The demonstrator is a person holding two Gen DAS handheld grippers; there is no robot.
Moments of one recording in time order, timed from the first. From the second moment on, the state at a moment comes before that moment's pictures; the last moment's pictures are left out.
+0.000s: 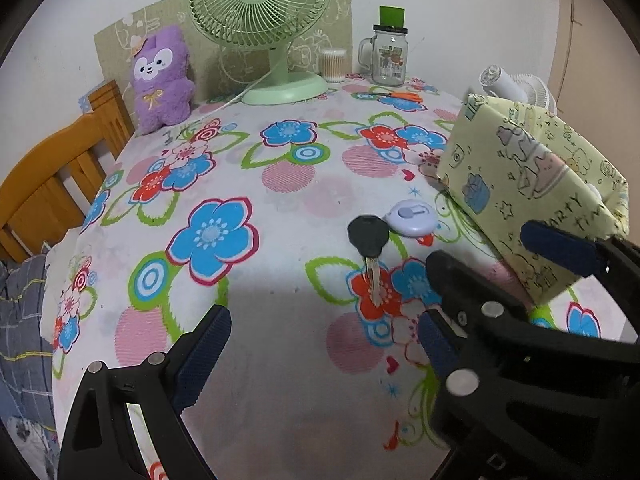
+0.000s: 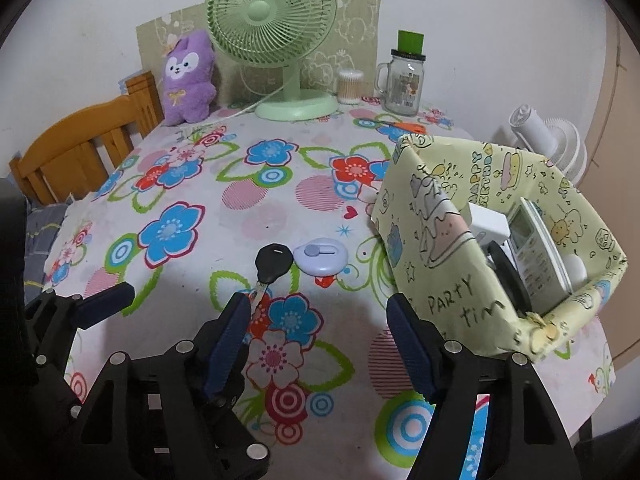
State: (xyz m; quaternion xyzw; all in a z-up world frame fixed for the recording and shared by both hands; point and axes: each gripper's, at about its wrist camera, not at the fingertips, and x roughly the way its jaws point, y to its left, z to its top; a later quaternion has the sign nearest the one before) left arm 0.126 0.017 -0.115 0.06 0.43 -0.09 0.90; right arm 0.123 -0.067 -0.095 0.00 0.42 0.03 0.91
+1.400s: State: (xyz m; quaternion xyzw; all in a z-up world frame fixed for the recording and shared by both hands) left arm 0.184 0.028 -0.139 0.05 0.46 -0.08 0.88; right arm 0.200 -0.053 -0.135 0.00 0.45 -0.01 0.89
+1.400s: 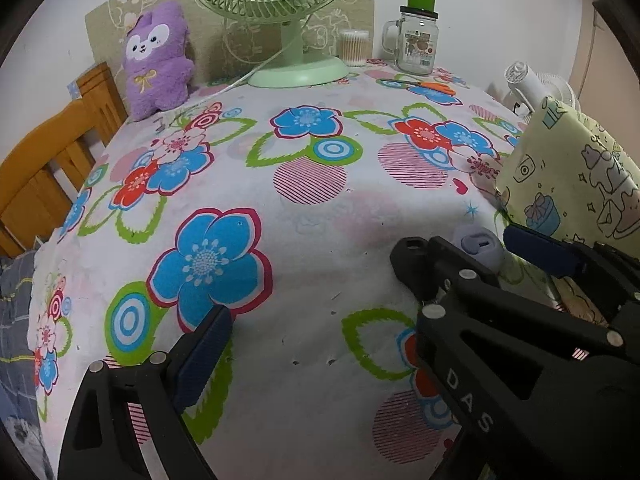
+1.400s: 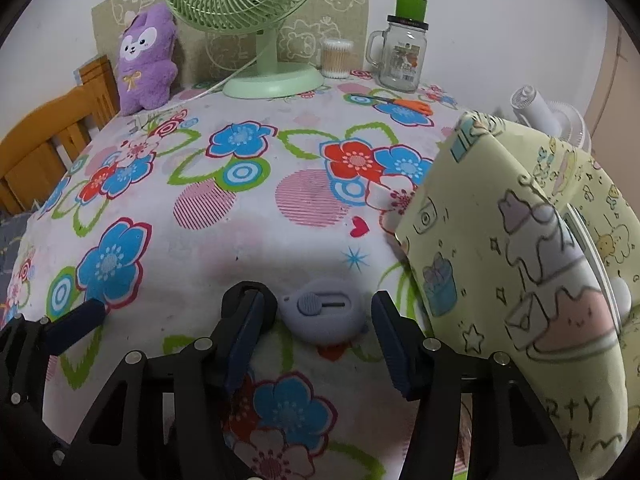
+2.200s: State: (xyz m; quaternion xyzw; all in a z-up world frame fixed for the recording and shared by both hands) left arm 0.152 0.061 -0.134 0.04 0.47 -0.04 0.88; right arm 0.182 -0.013 -0.132 -0.01 0.45 0.10 0.89
